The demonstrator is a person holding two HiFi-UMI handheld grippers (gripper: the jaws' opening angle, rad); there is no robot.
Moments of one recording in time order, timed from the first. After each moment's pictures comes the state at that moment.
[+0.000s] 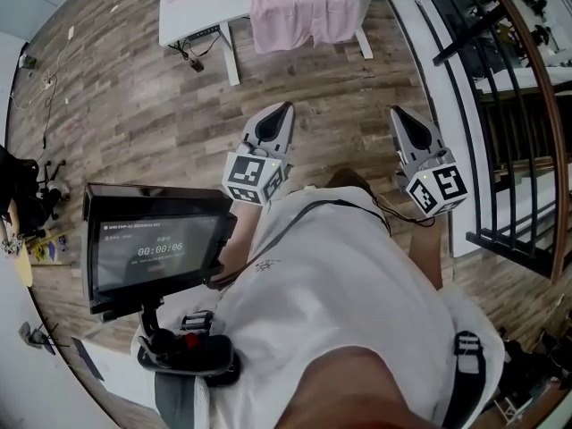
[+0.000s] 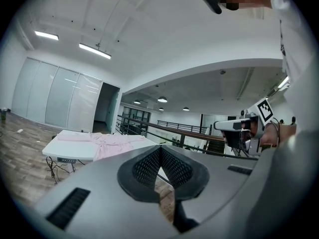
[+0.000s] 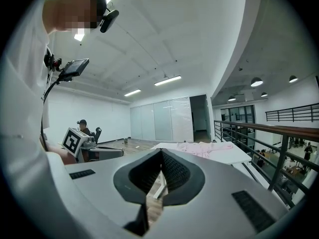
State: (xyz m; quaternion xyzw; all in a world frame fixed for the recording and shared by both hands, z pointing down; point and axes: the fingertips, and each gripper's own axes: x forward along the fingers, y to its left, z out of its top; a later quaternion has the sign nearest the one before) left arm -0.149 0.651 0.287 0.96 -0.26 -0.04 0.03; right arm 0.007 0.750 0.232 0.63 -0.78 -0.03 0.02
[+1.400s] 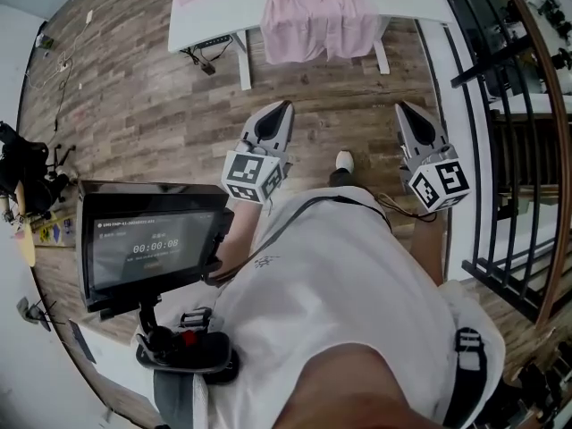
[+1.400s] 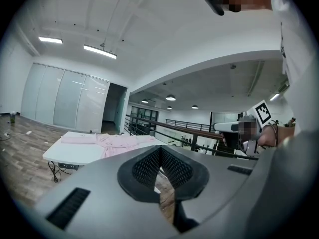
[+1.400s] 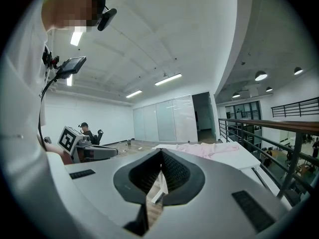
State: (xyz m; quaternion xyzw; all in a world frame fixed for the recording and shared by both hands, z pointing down) left arm -0.109 0.547 0.268 0.95 -0.31 -0.02 0.05; right arm 0.073 0.627 0.215 0.60 -0.80 -0.01 0.02
